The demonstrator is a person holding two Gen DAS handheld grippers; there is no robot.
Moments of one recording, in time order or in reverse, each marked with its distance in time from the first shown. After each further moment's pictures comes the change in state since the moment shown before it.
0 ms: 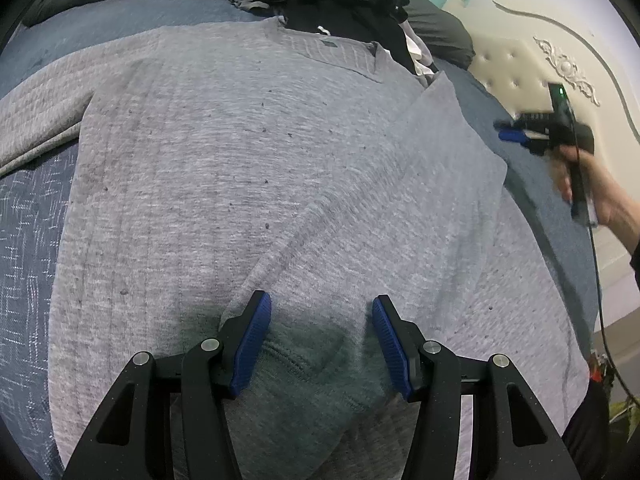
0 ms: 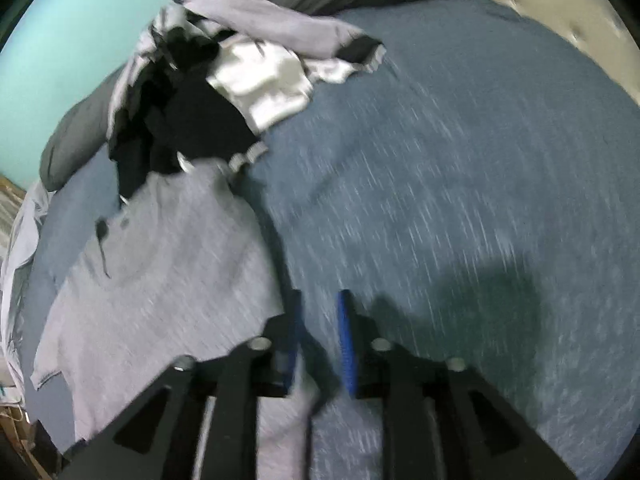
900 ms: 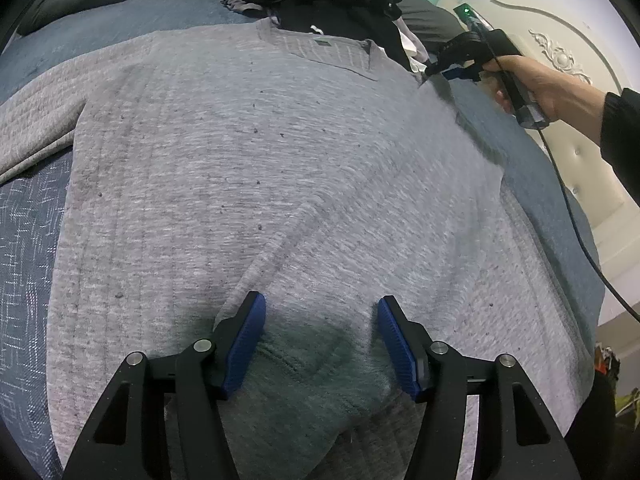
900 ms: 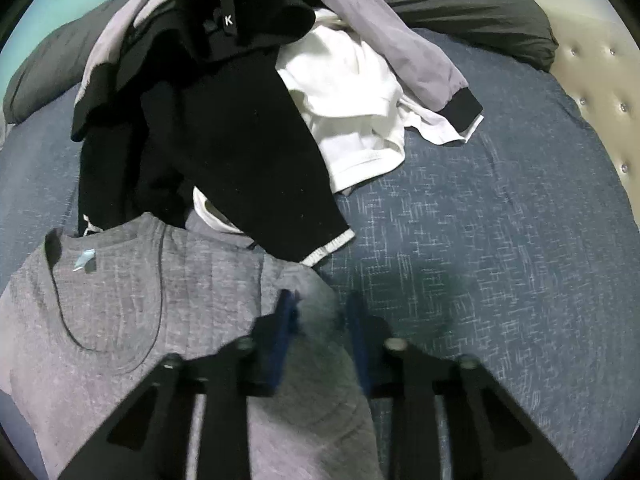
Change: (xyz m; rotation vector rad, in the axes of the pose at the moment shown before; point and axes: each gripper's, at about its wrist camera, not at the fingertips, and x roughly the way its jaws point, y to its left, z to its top) left arm 0.006 -0.008 0.001 0.032 0.002 0.009; right arm 0.087 0.101 0.086 -0.215 0.100 -0.250
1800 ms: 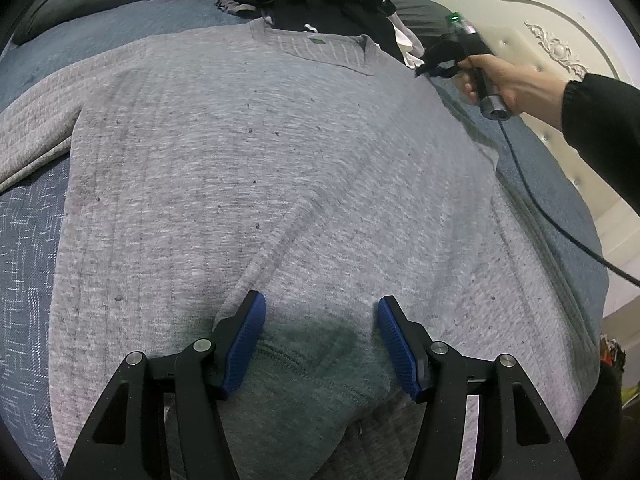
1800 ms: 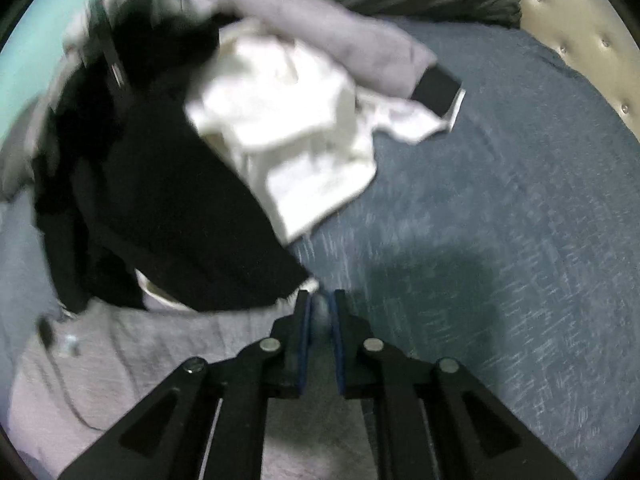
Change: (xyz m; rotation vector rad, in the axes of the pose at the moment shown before) left arm 0.004 -0.005 0.003 0.026 0.005 0.011; right arm 0.017 -0.050 0.017 0.228 -0.137 0.091
